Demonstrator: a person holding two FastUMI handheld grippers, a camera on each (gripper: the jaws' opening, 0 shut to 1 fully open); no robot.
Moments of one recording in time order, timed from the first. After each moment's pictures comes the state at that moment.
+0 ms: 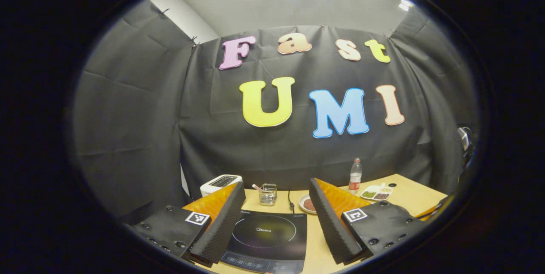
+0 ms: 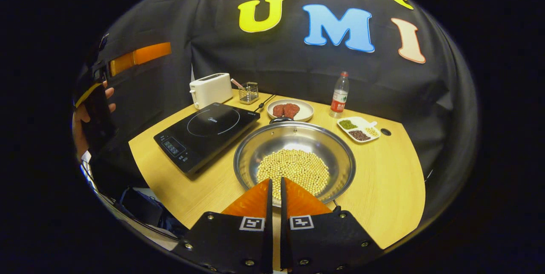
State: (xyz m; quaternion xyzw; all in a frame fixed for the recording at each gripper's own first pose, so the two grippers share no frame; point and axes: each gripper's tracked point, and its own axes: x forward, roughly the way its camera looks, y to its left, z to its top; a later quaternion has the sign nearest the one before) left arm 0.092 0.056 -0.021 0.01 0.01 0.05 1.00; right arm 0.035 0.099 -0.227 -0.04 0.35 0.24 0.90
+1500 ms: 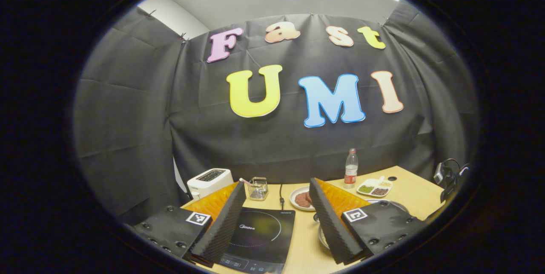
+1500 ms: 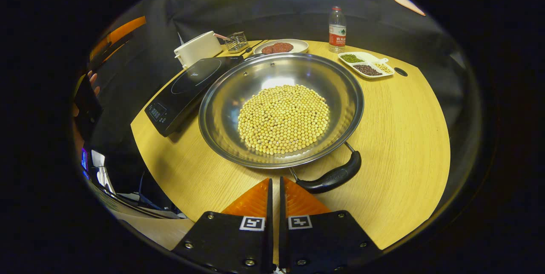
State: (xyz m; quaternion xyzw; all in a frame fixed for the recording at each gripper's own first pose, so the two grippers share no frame) left arm 0.127 -0.002 -0.046 0.02 0.04 0.06 1.00; right arm 0.032 0.040 -0.312 -0.01 0.51 0.26 0.82
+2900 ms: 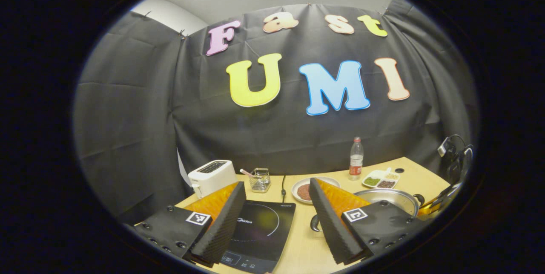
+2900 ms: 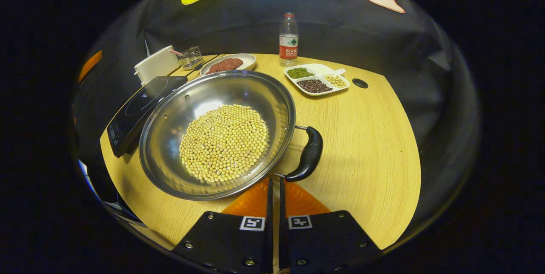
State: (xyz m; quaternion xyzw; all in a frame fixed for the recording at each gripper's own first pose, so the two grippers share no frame) left arm 0.141 -0.024 -0.074 0.04 0.08 0.08 0.99; right arm 0.131 -0.050 -0.324 -0.04 0.47 0.16 0.87
